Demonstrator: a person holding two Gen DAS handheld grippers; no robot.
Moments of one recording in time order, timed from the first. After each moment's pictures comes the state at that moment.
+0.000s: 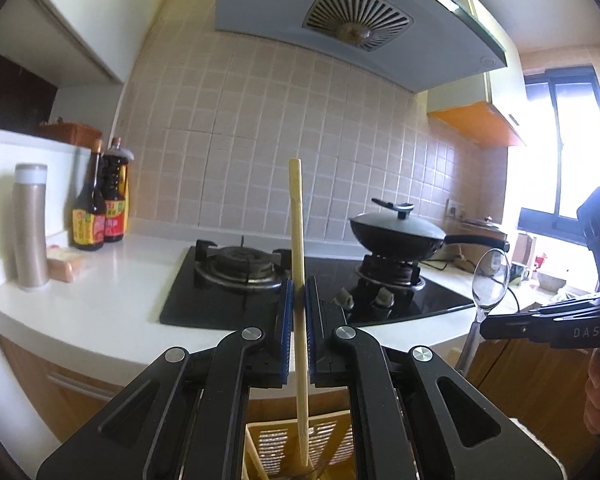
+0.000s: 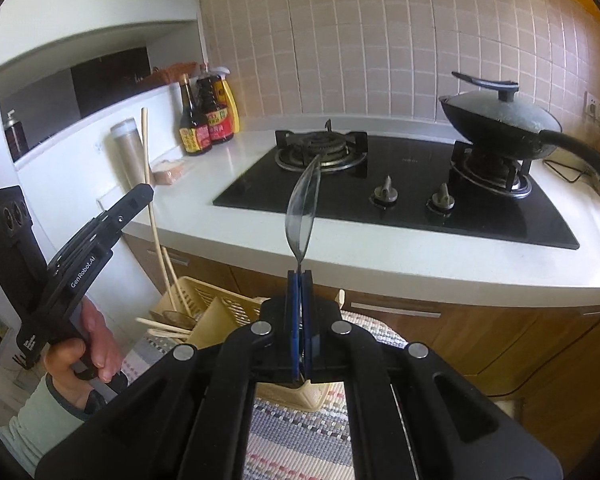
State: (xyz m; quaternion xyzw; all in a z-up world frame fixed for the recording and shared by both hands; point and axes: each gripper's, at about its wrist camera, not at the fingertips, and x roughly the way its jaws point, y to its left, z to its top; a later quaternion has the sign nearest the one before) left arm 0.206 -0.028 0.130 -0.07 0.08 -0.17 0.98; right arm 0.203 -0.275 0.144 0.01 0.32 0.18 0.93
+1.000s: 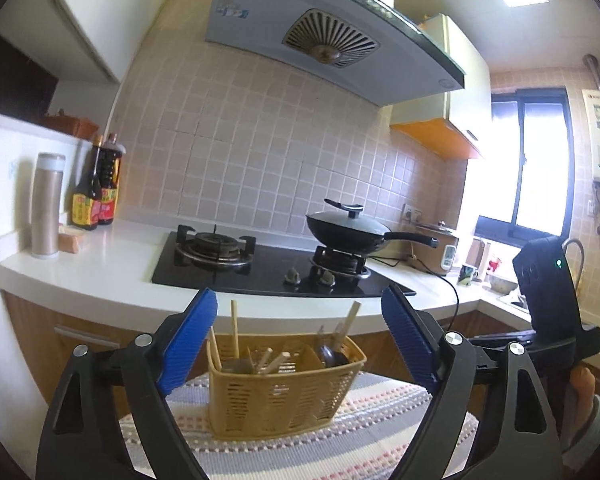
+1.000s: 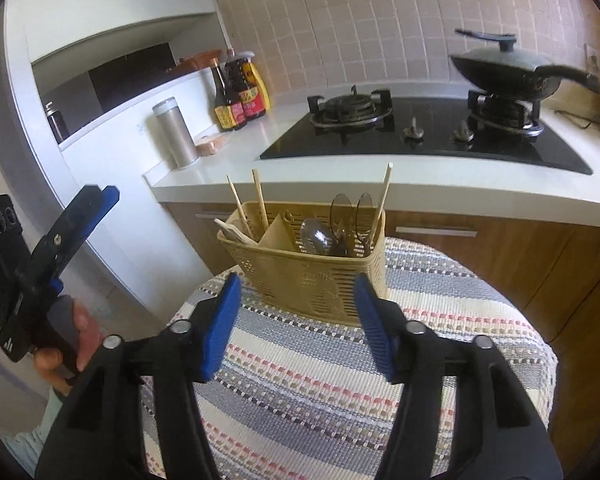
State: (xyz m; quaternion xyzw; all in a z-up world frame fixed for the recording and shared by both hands) left arm 0.066 -0.007 0.138 -0.09 0.08 -0.23 0.97; right arm 0.098 -0.271 0.118 0.06 0.33 0.22 0.91
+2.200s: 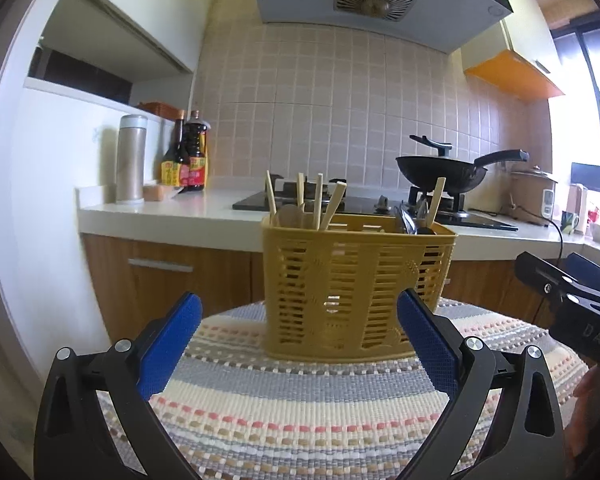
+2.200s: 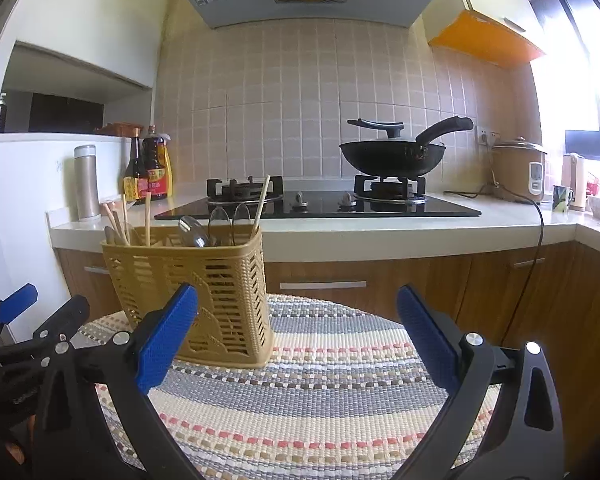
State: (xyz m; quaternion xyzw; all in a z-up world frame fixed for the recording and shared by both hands) left arm 0.053 -0.064 0.009 -0.03 0.11 -0.02 0.99; right arm 0.050 -0.283 0.023 0.02 0.10 0.01 0.99
